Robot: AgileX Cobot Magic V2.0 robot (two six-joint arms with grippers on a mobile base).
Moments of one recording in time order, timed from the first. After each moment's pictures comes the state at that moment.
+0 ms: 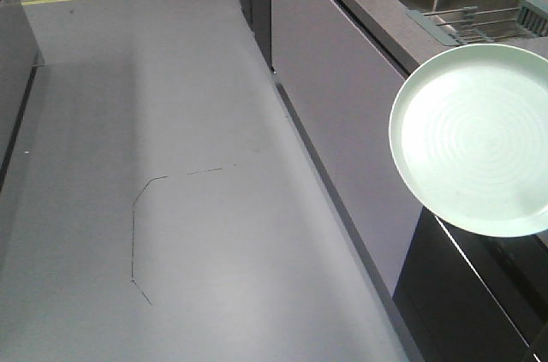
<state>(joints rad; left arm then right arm) 0.04 -0.01 0.02 0.02 0.16 -0.08 -0.47 1.09 -1.06 0.75 1.01 -0.80</state>
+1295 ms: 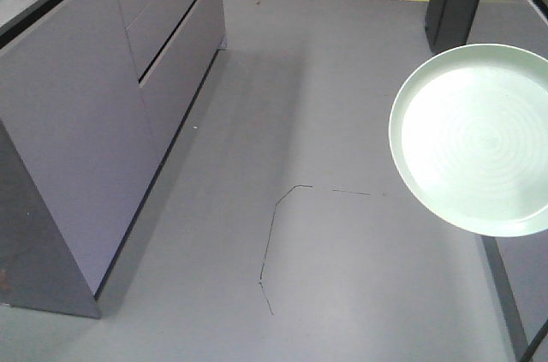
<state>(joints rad) 0.04 -0.01 0.02 0.02 0.16 -0.08 -0.47 1.09 -1.06 0.75 1.01 -0.80</state>
